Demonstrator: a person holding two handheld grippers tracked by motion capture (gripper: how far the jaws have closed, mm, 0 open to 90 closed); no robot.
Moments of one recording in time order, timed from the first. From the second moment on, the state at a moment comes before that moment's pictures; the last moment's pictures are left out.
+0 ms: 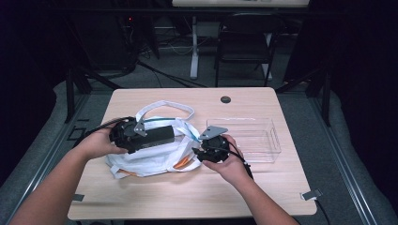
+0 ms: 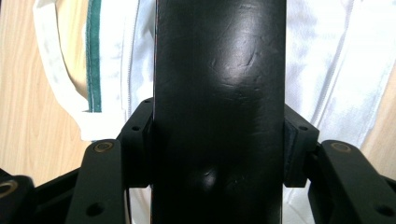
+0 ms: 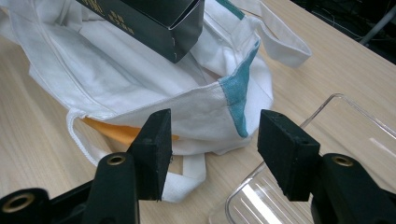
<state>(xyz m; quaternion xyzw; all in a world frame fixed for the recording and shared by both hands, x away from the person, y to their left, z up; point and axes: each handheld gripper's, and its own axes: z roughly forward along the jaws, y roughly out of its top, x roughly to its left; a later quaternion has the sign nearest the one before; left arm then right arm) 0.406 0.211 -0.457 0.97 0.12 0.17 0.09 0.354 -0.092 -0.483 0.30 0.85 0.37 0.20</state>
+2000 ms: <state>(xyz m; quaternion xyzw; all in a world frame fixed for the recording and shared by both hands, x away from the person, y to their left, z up) 0.394 0.188 -0.427 0.97 0.11 0.17 0.14 0.361 -0.117 -0.463 0.24 0.87 0.37 0.23</state>
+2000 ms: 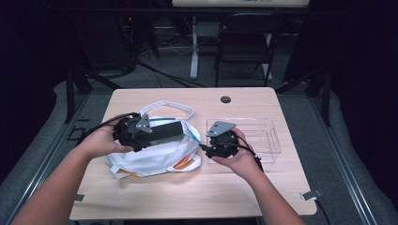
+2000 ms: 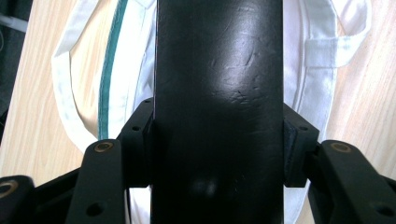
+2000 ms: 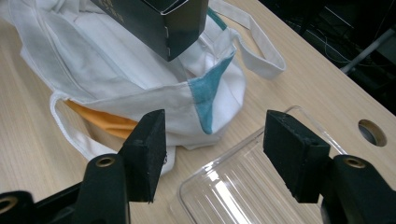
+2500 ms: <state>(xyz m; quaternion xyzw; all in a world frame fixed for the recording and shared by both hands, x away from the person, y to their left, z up) 0.399 0.171 -0.421 0.97 0.10 0.17 0.15 0.374 -0.122 -0.439 0.24 0.88 0.37 0.20</state>
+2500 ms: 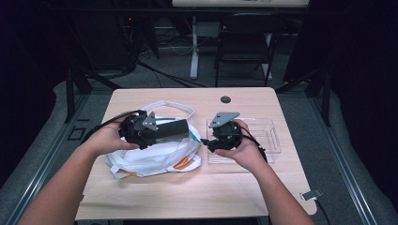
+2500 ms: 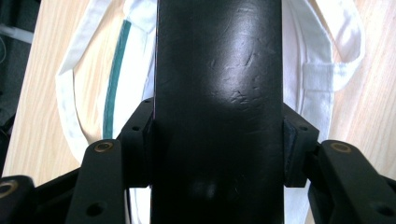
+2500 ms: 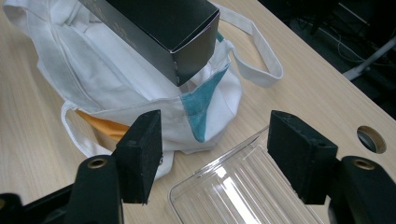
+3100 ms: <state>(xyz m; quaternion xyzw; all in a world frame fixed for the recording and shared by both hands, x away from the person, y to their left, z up) 0.398 0.165 -0.404 0.97 0.08 0.17 0.15 0.380 -0.117 -0.424 0.18 0.91 0.31 0.18</state>
